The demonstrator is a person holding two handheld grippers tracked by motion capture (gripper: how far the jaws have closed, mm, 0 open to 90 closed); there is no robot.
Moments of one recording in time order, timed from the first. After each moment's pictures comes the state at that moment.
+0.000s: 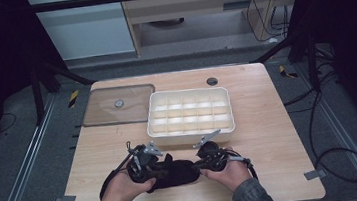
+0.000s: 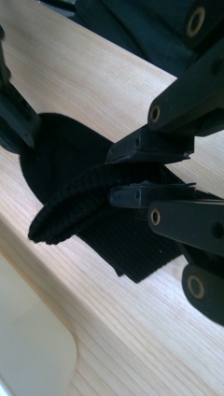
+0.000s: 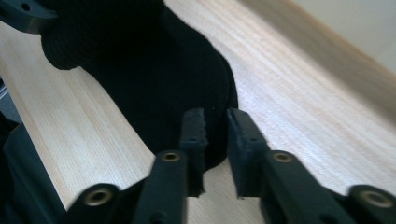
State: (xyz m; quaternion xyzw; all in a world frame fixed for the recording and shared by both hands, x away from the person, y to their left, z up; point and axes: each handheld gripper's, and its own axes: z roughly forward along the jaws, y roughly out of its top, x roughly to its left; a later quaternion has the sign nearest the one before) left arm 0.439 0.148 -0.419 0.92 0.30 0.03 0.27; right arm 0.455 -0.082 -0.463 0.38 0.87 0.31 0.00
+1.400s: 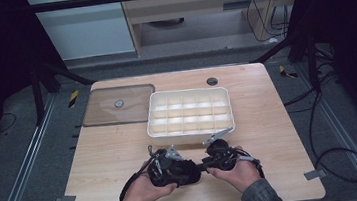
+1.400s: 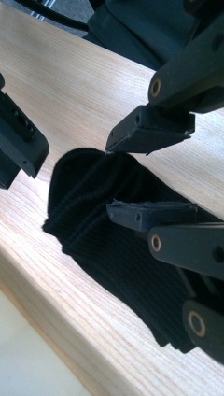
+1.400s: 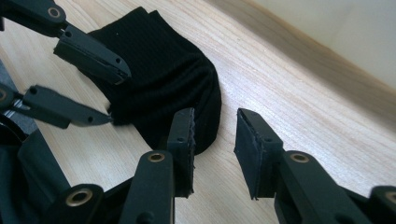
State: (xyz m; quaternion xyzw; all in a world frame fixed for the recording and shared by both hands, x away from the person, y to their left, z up) left arm 0.431 0.101 -0.436 0.92 0.27 0.02 0.28; right arm 0.449 -0.105 -0.452 0.40 0.85 0.33 0.00
